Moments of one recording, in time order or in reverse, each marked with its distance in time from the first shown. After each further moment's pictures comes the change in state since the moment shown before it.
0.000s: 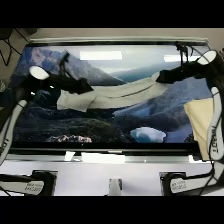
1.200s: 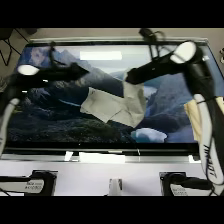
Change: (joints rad) left arm 0.168 0.056 0.053 -0.261 0.050 0.184; right arm 0.377 0.083 -0.003 0.009 -0.108 0.139
